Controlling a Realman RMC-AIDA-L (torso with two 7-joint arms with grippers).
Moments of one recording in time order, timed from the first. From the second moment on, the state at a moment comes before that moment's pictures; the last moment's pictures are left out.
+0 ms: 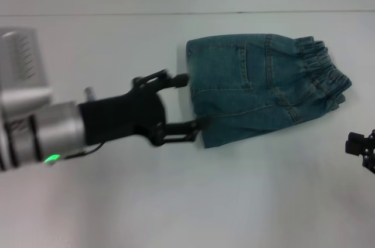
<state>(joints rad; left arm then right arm) -0.29 -2.18 1.24 0.97 1.57 1.34 -1.26 0.24 2.03 -0.55 -0.74 -1.97 -1.71 1.01</state>
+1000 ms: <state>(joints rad) -0.19 -2.14 0.52 0.72 2.05 1.82 -1.05 0.23 2.03 -0.52 -0.83 -2.10 -1.84 1.02</state>
